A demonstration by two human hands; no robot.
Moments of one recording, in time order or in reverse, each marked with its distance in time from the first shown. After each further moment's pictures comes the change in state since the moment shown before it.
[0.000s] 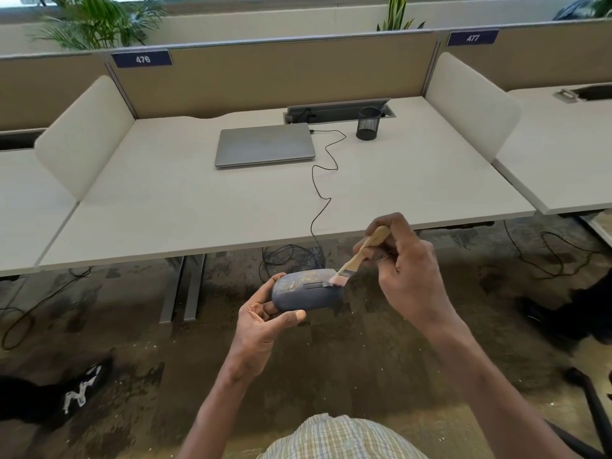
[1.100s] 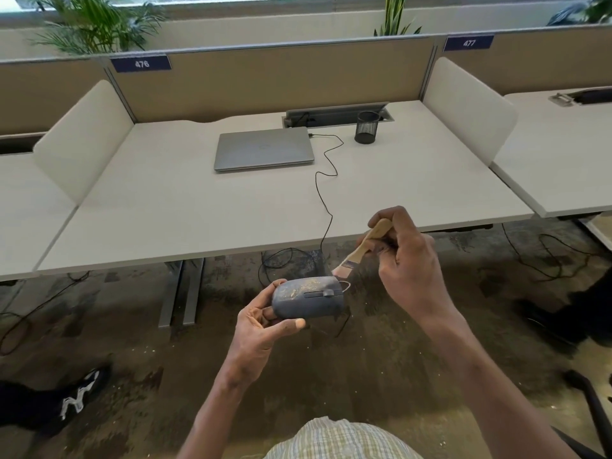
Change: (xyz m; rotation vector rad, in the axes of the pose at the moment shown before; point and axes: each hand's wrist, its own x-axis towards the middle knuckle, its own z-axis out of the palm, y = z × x) left_hand 0.001 -0.002 -0.005 0.047 -0.036 -0.007; right_hand 0.010 -0.004 -0.004 -0.091 0.026 0.024
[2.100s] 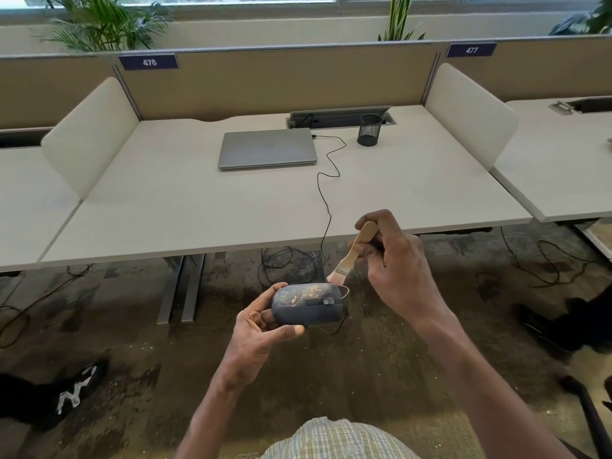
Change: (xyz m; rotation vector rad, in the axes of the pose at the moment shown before) left_hand -0.013 -0.008 -0.013 0.050 -0.023 0.005; right_hand -0.007 -0.010 0.010 -0.044 -0.101 -0.017
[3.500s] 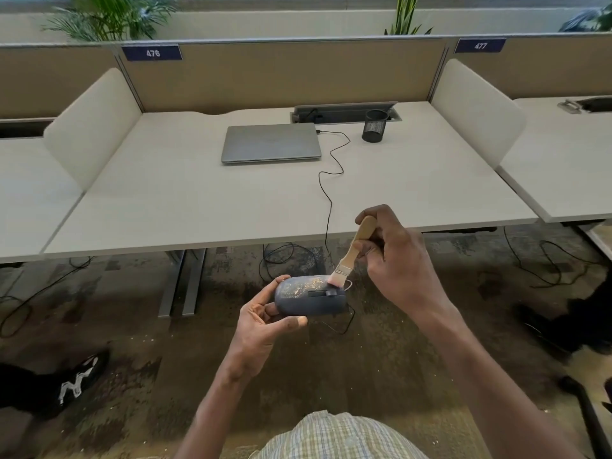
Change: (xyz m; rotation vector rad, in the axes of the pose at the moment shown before) left_hand 0.005 0.003 0.004 -0.042 0.031 -0.011; right_hand 0.008 -0.007 0.002 -0.037 -0.038 0.043
